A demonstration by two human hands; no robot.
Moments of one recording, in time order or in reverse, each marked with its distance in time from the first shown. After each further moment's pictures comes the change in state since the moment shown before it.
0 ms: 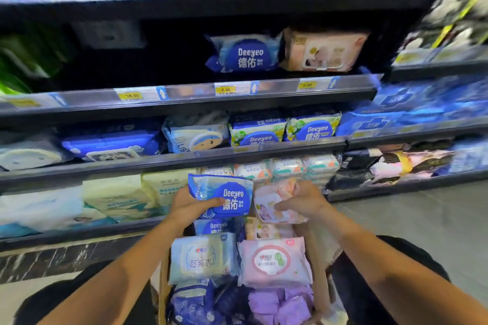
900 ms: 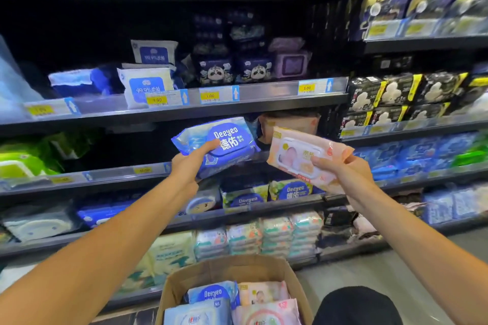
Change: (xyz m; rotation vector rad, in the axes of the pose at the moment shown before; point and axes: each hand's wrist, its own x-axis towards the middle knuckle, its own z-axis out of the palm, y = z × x) left_hand -0.062 0.254 -0.023 -0.590 0.102 0.233; right_hand -0.114 -0.091 -0.189 0.822 0.342 -0.359
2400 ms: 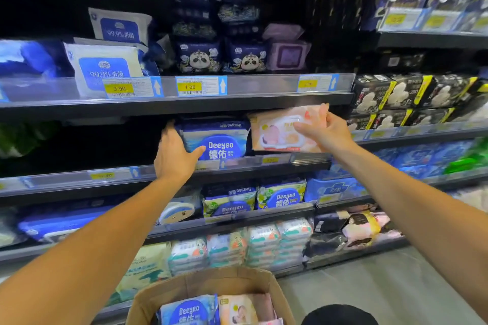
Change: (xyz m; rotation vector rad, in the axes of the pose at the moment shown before) left_hand 0.089 -0.026 0.023 1.001 0.226 0.533; right_hand 0.130 -0.025 0.029 -0.313 -0.047 -0.238
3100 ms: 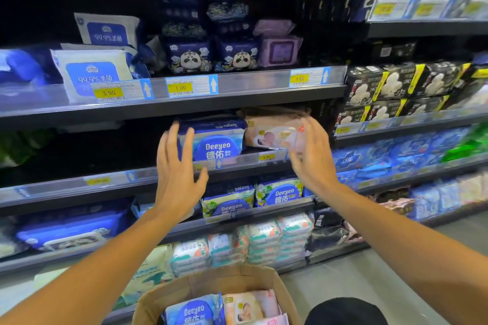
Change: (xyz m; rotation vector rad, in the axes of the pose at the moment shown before) left_hand -0.048 -0.016 0.002 0.192 0.013 0.487; right_hand -0.025 0.075 0.028 -0.704 0.178 -0.522
